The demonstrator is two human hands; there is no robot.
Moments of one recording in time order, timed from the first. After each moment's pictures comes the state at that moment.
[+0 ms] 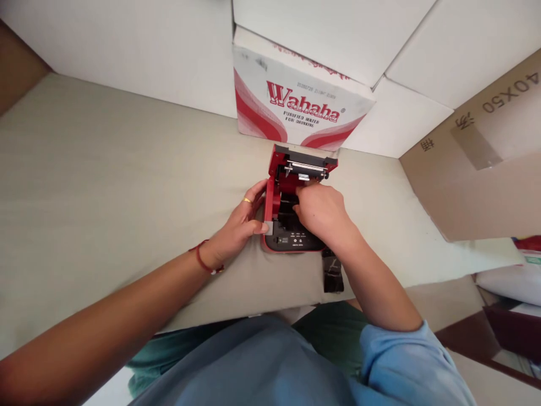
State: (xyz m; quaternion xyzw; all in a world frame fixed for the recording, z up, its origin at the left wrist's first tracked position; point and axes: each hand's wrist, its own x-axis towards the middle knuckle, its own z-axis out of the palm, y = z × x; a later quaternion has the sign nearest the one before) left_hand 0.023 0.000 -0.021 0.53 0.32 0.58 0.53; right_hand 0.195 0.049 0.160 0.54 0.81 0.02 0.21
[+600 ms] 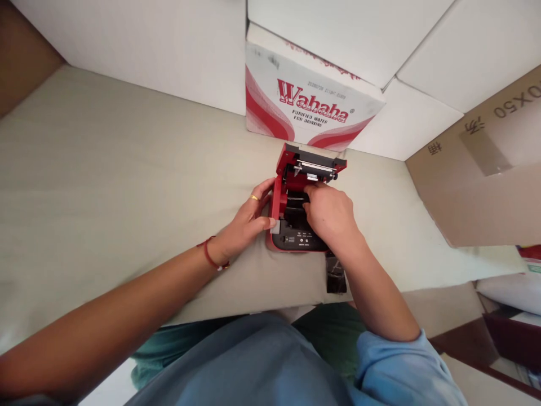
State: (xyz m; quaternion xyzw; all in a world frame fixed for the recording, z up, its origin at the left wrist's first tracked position) left_hand 0.028 0.001 -0.018 0.55 0.33 0.58 0.51; right_hand 0.204 0.043 0.150 0.59 0.80 0.00 0.14
